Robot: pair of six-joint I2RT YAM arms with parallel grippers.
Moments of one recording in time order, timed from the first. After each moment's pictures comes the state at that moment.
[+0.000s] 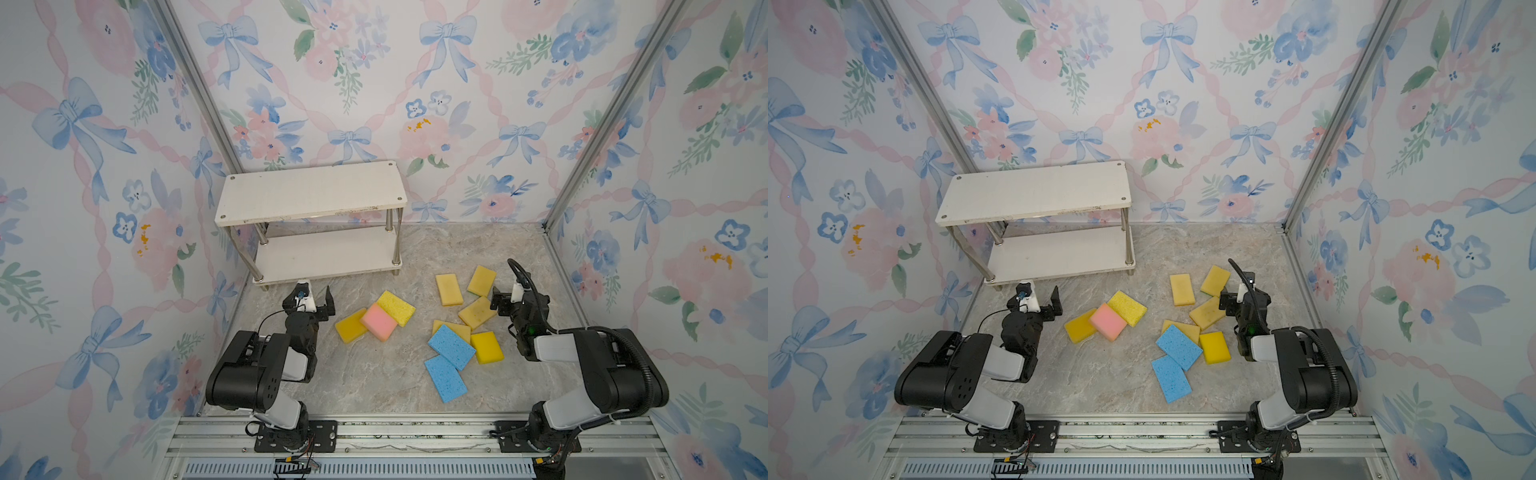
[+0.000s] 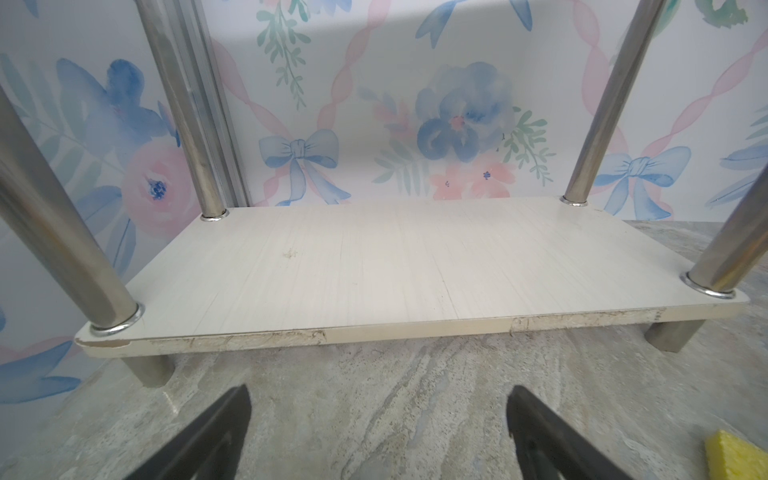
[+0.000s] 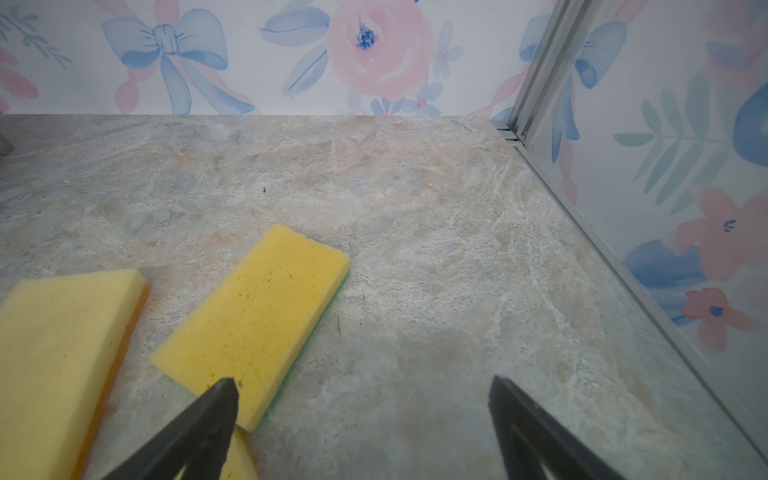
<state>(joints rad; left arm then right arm) -0.09 1.55 0.17 1.29 -0.18 0.00 0.06 1.54 0.37 0.82 0.14 0.00</state>
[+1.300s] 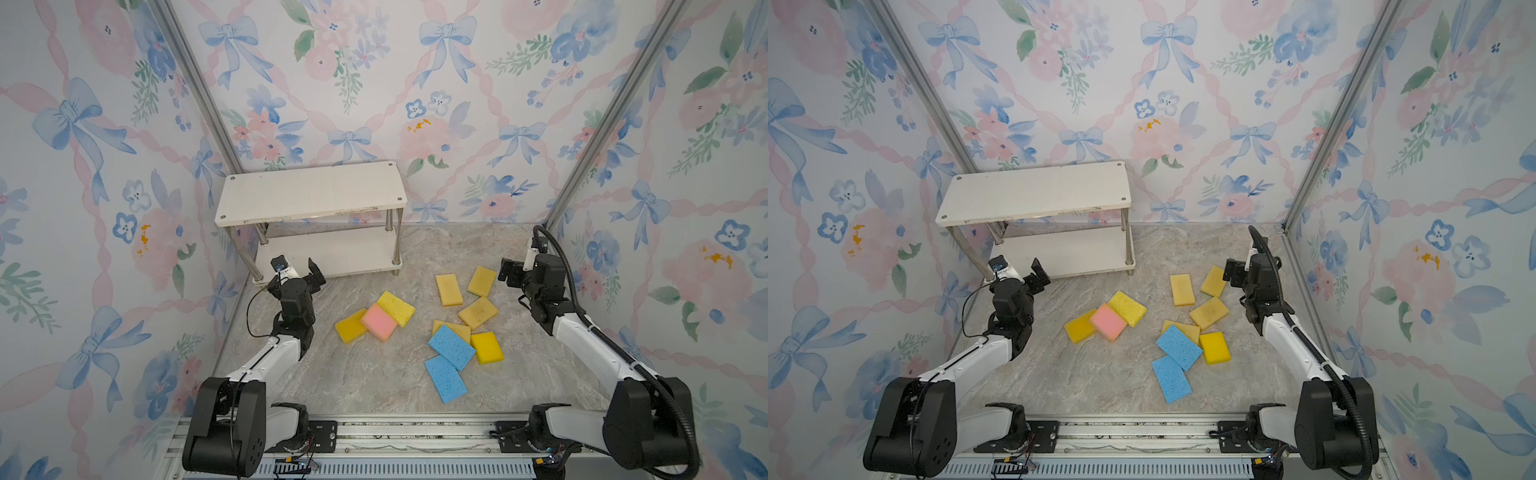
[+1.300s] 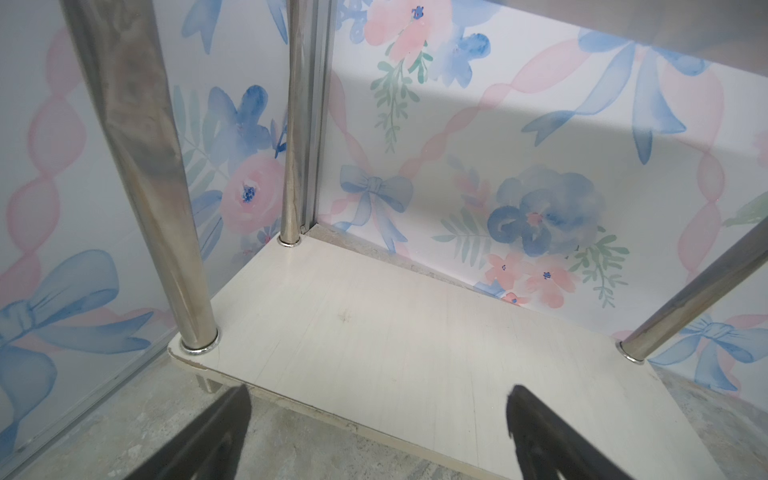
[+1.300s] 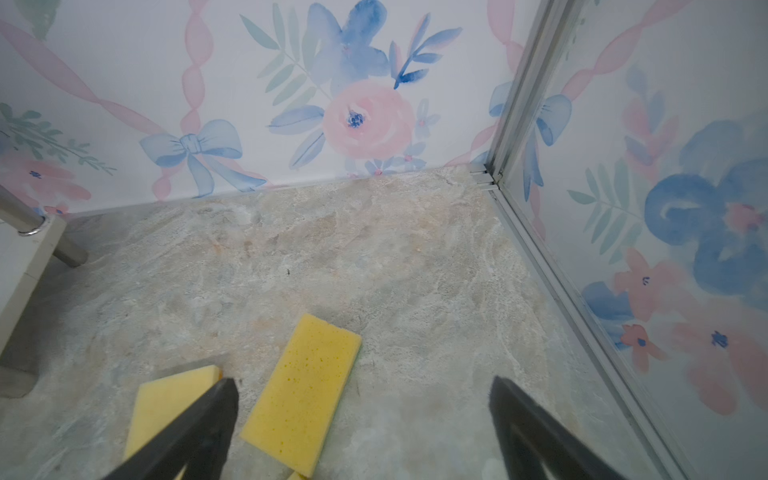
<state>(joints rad) -0.10 1.21 0.54 0.49 -0.43 -0.35 0.10 1.23 0.84 -0.04 0.17 0.14</state>
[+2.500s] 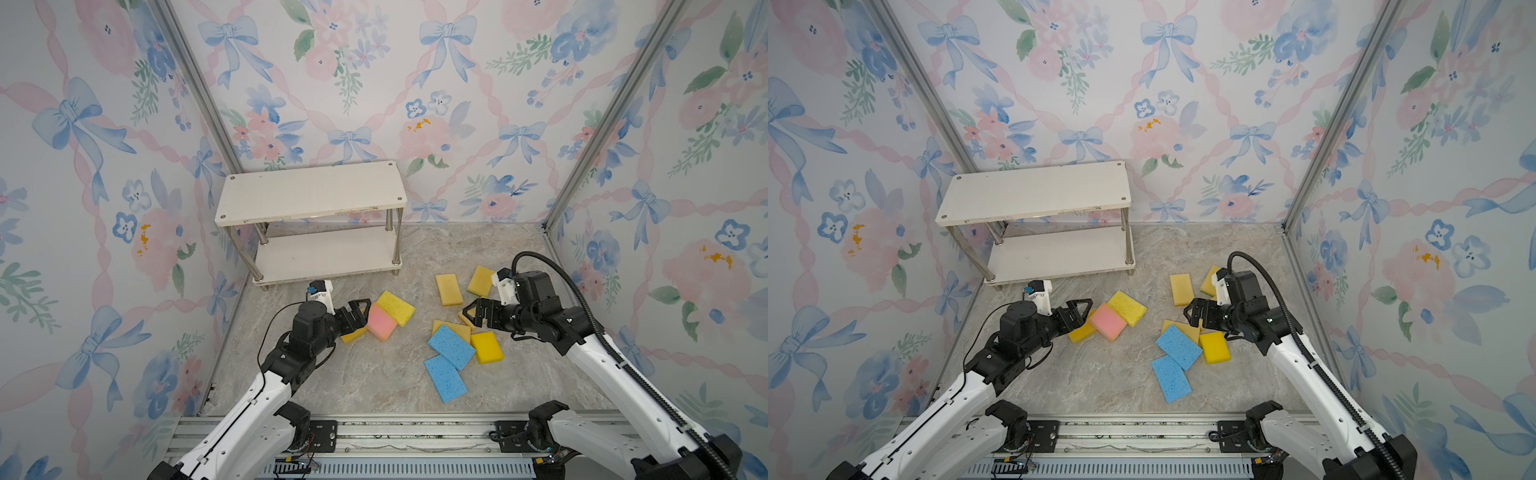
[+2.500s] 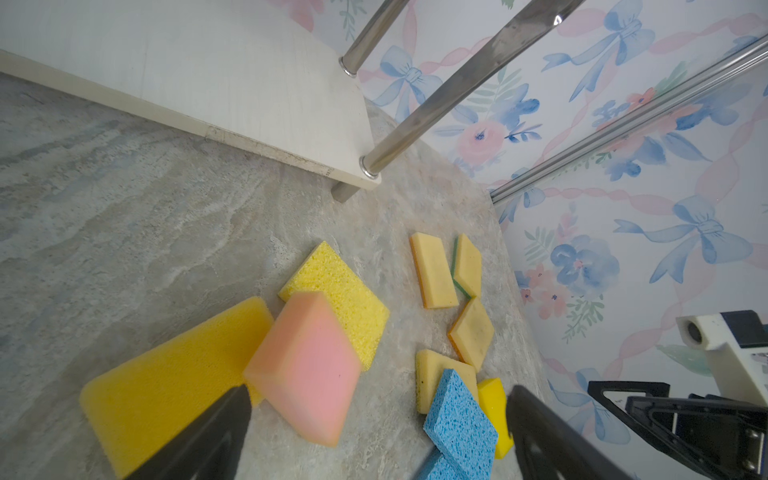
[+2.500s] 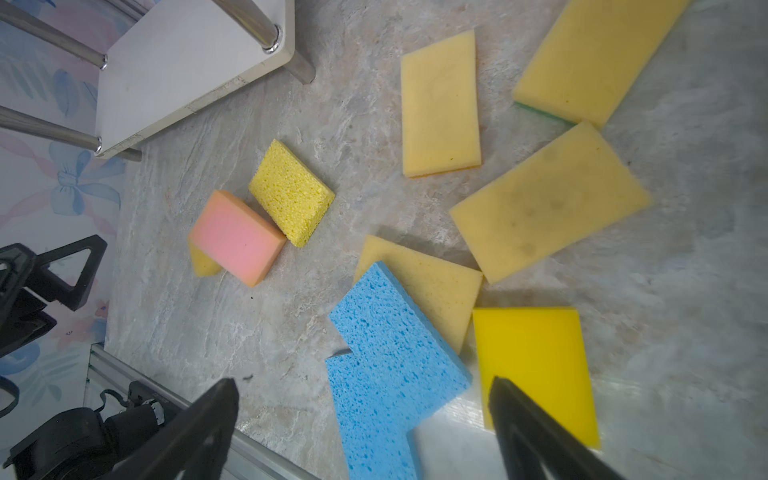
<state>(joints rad) -0.41 0.81 0.49 -0.11 0.11 -0.76 0.41 1.06 0.93 -0.74 -0.26 0.49</state>
